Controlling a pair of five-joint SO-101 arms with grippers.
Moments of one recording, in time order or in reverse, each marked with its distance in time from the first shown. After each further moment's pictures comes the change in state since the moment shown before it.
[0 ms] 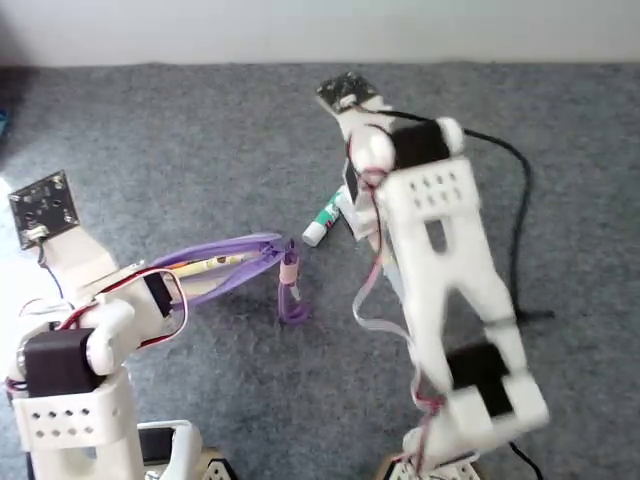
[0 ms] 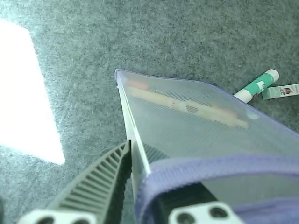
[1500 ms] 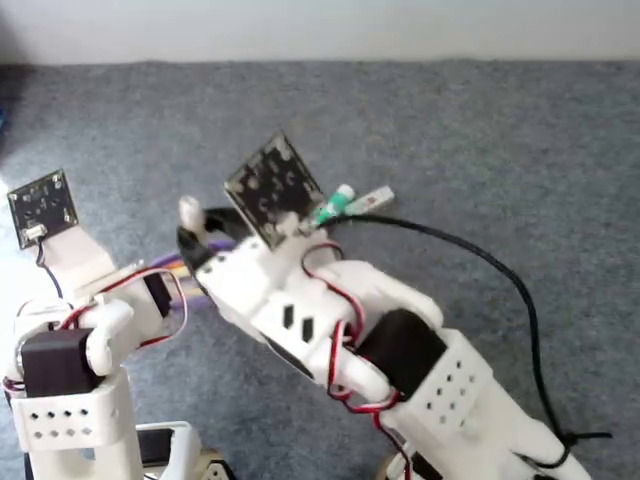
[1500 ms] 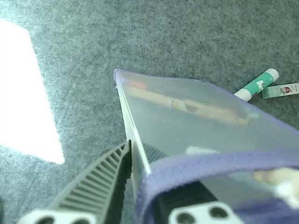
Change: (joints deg) left arm 0.1 0.0 0.0 0.0 0.0; right arm -33.2 -39.3 36.3 -46.1 -15.8
